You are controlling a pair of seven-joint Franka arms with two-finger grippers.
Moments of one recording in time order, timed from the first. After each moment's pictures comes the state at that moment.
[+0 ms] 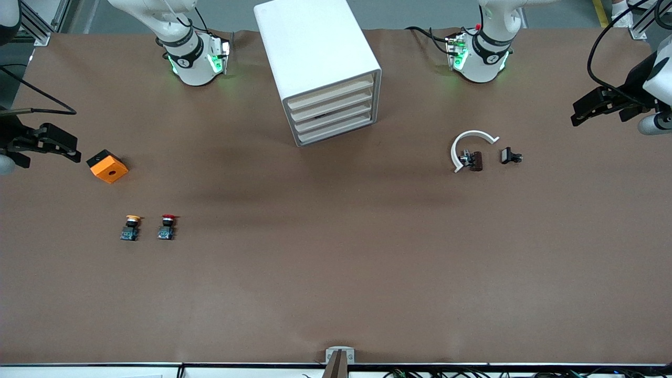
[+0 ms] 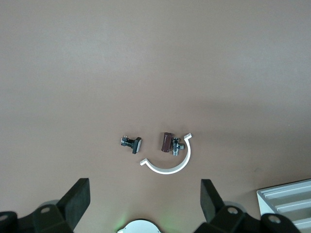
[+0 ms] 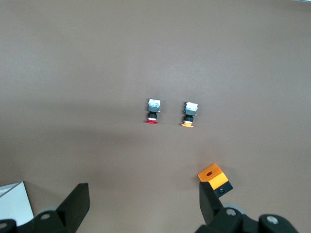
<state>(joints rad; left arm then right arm) 0.07 -0.04 -0.12 -1.55 0.00 1.45 -0.14 -0.06 0.13 0.07 -1.37 -0.04 1.50 -0.12</state>
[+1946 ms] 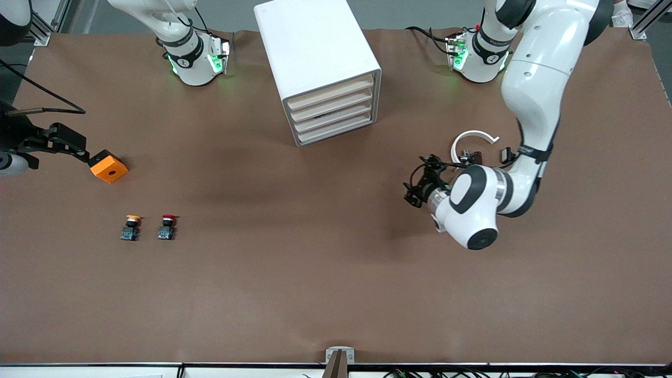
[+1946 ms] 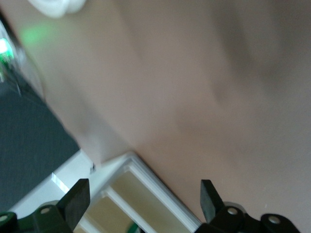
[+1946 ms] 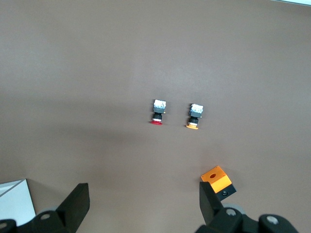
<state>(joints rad) -0.25 0.81 -0.14 -1.45 -0.51 1.50 -1.48 -0.04 0.14 0.07 -1.37 -0.04 1.51 -0.12</state>
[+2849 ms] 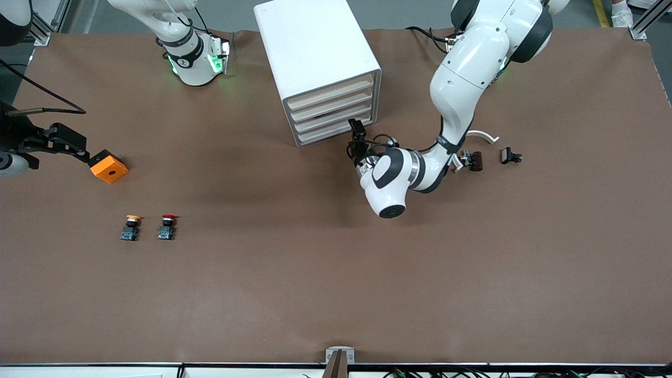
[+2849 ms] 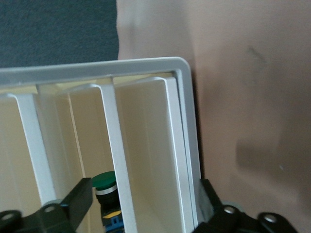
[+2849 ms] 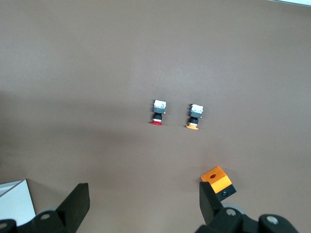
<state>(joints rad) -0.53 0.94 -0.14 -1.45 -0.78 1.50 -2.15 -0.04 0.14 0.07 -1.37 -0.04 1.51 -0.12</state>
